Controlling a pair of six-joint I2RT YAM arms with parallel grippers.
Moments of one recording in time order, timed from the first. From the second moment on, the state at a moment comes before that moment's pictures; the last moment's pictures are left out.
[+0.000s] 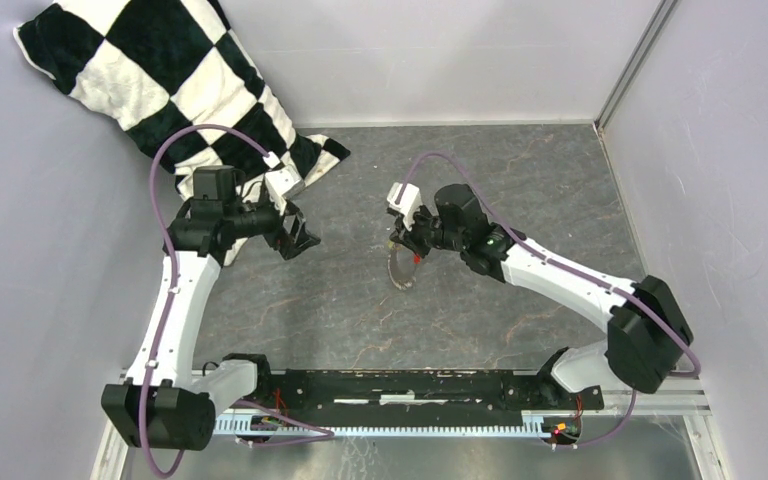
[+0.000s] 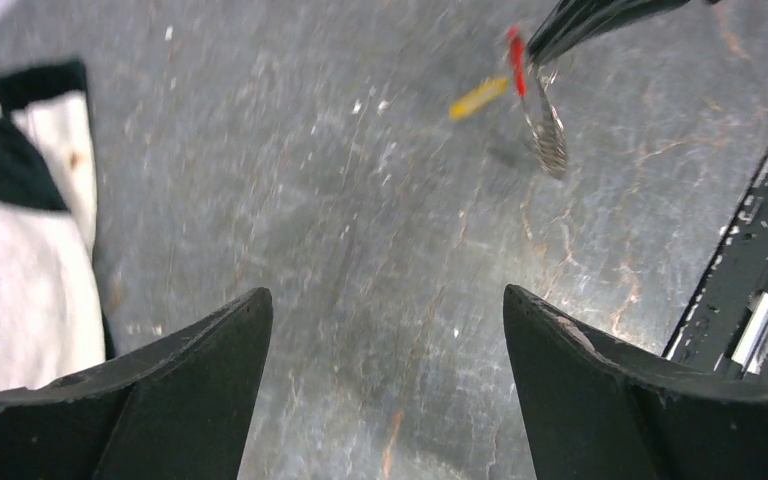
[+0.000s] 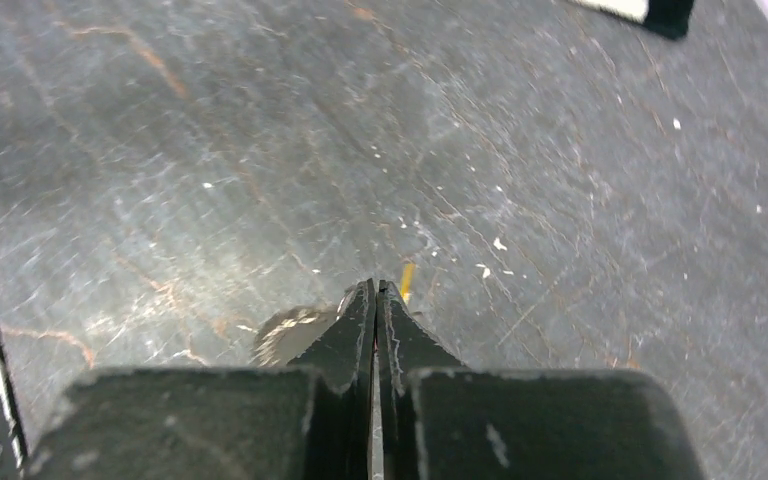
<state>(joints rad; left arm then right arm) -0.03 1.10 1.10 -0.76 0.76 0.58 0.74 1.43 0.98 0.00 -0.30 -0.25</state>
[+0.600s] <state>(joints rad) -0.33 1.09 1.13 -0.81 0.88 0.54 0.82 1.23 0.95 0.08 -0.52 -0.29</state>
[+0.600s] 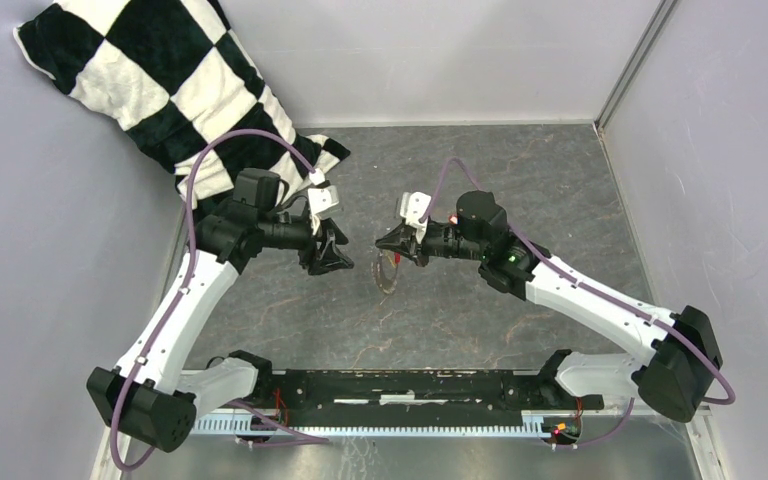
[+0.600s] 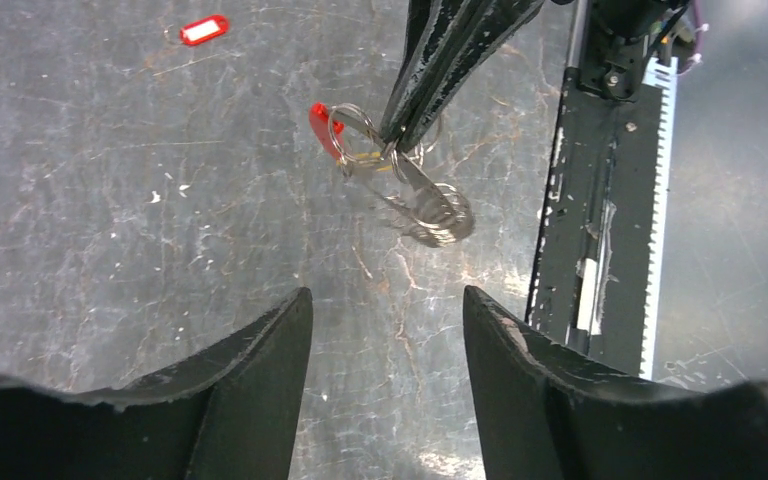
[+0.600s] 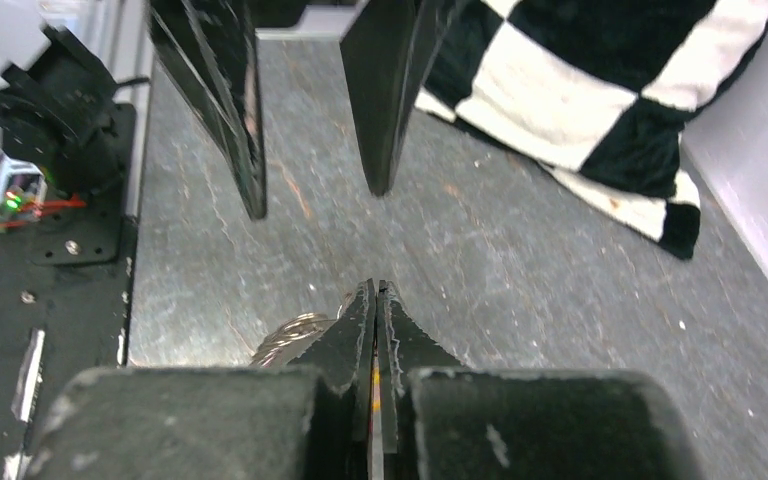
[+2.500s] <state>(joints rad) -0.39 1.10 1.19 -0.82 1.01 0.49 0.89 1.23 0.92 0.33 -0.50 -0.06</state>
